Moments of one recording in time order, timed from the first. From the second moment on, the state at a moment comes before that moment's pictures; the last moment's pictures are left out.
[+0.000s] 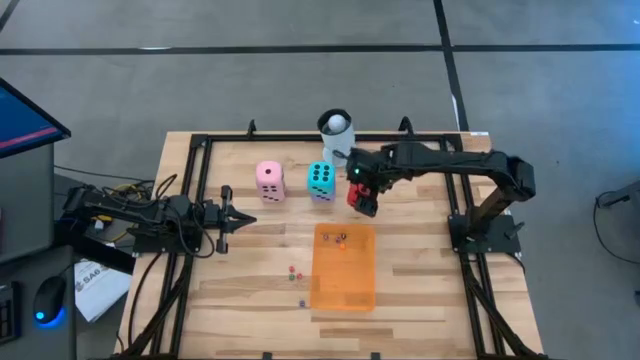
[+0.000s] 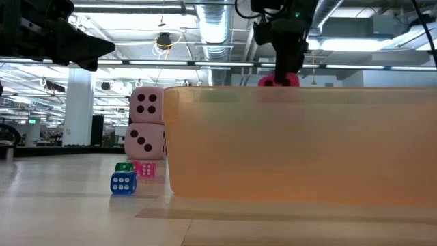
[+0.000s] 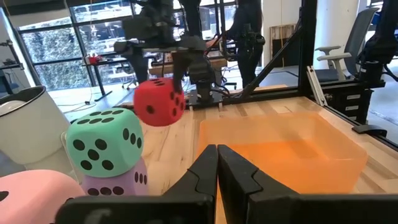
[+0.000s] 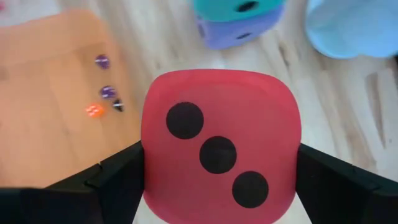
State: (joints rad) left arm -0.16 0.27 0.05 0.21 -0.19 0.13; right arm -0.16 1.63 1.44 -1.07 0.10 0.13
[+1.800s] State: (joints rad) left arm -0.16 0.27 0.05 0.21 -0.19 0.09; right arm 0.30 1.64 1.43 -0.92 0.11 0.42
